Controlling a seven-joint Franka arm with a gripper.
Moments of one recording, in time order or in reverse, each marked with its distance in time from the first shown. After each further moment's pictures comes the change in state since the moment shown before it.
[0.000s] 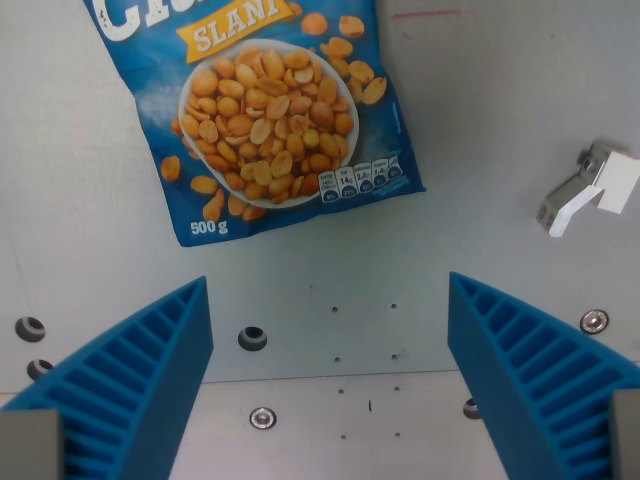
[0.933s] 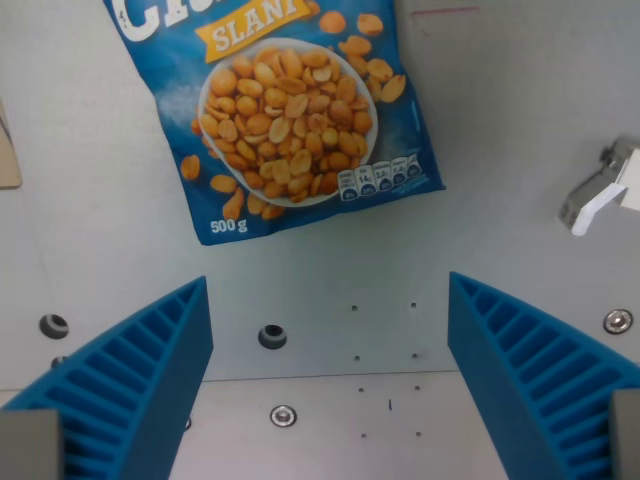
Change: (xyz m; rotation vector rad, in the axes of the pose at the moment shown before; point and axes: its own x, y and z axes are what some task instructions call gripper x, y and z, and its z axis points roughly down) arm 0.000 -0.004 0.000 0.035 -0.001 0.010
